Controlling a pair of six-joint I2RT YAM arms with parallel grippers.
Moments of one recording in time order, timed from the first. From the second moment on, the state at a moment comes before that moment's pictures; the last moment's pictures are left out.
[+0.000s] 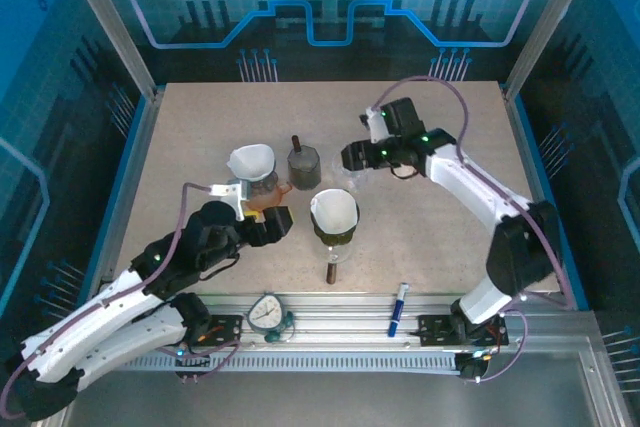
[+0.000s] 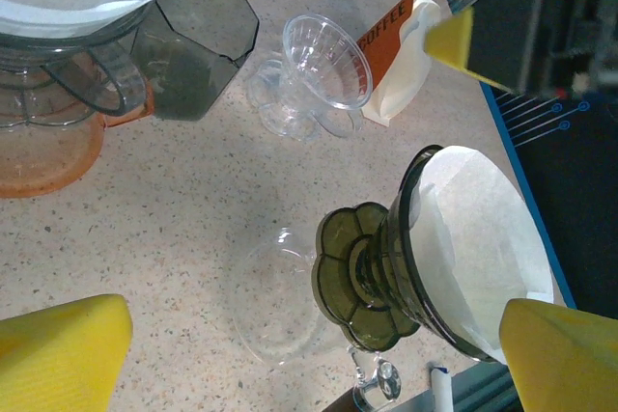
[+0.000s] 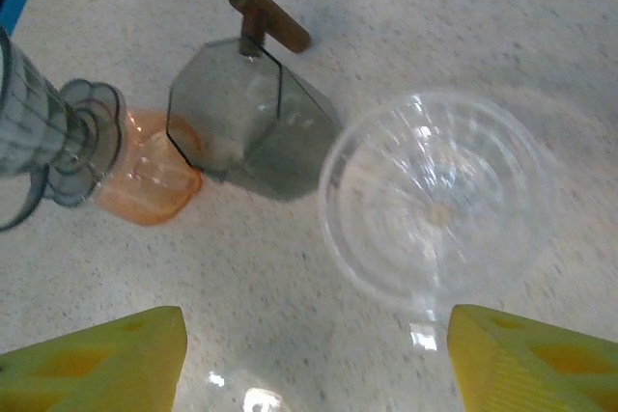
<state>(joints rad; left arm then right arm) -0.78 0.65 0.68 -0.53 -0.16 -0.83 0.43 1.63 1.35 -0.59 -0.31 0.23</state>
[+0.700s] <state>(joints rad) -0.78 0.63 0.63 -0.53 -0.16 -0.85 0.47 2.26 2.05 -0.80 -0.46 0.01</state>
